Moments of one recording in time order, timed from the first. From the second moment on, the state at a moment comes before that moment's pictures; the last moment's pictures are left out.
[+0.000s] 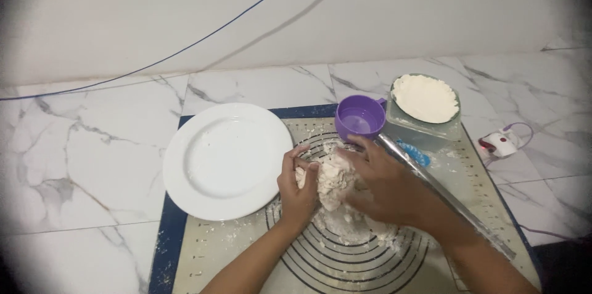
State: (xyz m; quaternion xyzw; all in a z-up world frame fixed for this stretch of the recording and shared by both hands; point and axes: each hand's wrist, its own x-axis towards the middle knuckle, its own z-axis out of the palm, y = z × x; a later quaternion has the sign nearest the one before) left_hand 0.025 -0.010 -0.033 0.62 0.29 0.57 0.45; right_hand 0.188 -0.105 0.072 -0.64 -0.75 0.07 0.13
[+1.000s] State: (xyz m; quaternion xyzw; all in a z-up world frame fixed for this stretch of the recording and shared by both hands) left_hand 0.014 -0.014 -0.021 0.65 0.23 0.47 0.55; right_hand 0.159 -0.037 -0.015 -0.63 -0.77 0.01 0.15
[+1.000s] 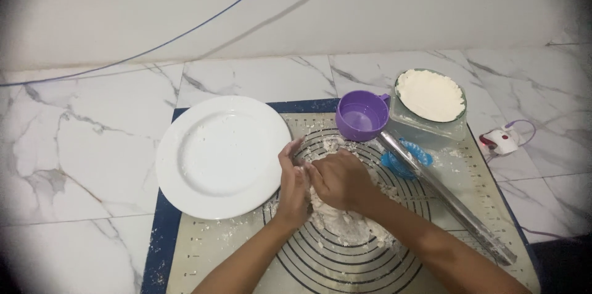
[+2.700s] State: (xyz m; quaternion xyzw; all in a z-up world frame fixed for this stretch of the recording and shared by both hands) left_hand 0.019 -0.017 -0.038 0.52 0.15 0.51 0.67; right_hand 0.224 -0.037 -0.049 -0.62 -0.61 0.08 0.48
